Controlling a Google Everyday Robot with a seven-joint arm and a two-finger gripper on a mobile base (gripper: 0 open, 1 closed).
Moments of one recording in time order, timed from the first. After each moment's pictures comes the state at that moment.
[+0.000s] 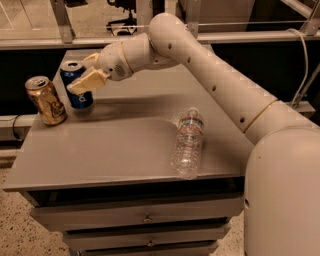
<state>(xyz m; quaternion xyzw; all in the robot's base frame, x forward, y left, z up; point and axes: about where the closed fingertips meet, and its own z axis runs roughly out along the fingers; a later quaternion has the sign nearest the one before) 0.638 0.199 0.914 -0.61 0.53 0.41 0.42</state>
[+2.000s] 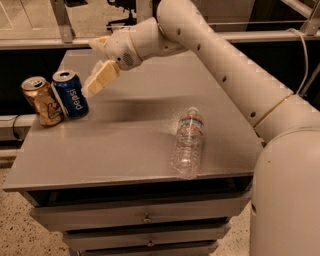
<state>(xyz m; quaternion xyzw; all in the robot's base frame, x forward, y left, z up) 0.636 0.176 0.940 -0.64 0.53 0.37 0.42</state>
